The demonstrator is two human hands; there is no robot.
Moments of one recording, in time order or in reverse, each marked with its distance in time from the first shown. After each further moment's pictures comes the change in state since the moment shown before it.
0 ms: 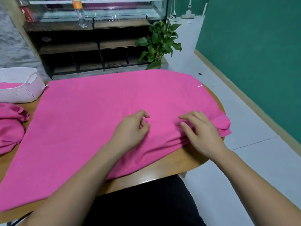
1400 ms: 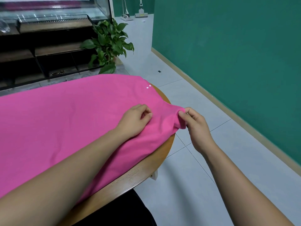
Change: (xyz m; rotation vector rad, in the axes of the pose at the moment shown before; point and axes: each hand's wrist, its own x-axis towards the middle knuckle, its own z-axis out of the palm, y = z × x) left_hand 0.142 0.088 0.153 -0.069 -0.134 0.300; right_hand -0.030 0.115 -0.073 0.866 0.278 0.598
